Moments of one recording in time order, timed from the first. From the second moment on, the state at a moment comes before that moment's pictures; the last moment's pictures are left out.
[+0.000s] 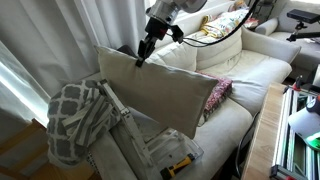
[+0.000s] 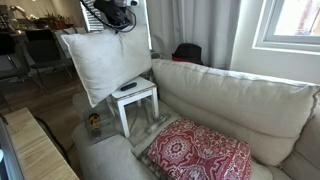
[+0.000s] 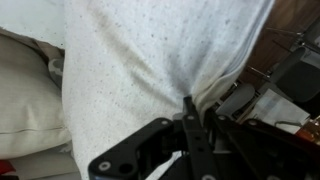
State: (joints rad) arm 0.12 0.27 0.13 -2.00 0.94 2.41 -0.83
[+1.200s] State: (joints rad) arm 0.18 0.36 0.24 -1.96 0.94 2.76 -0.30
